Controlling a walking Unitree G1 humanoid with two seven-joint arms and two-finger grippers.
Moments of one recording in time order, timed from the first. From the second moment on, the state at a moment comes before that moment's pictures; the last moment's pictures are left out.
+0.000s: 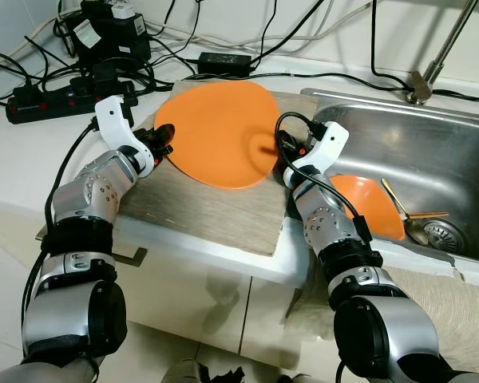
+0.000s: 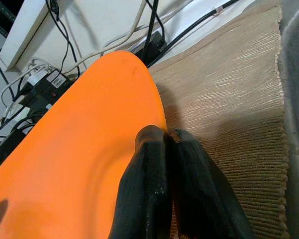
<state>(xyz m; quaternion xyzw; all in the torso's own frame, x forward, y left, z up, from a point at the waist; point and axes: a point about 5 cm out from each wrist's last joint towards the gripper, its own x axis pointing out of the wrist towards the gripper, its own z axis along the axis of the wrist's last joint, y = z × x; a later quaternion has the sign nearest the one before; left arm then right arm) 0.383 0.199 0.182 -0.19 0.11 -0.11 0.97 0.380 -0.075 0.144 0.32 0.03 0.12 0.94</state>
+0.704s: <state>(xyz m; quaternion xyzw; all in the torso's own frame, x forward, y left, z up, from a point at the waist) 0.375 0.232 0.198 -0.06 0.08 -0.11 0.99 0.379 -0.067 0.149 0.29 0.03 0.14 0.95</state>
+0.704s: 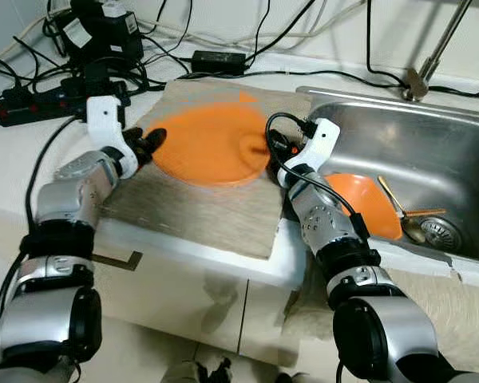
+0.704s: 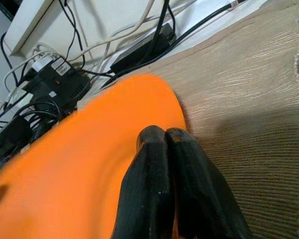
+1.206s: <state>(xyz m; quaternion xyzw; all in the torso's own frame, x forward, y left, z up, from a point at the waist) 0.366 0.221 0.199 -0.07 0.07 -0.13 0.99 0.384 -0.066 0.169 0.25 0.00 0.15 0.96</state>
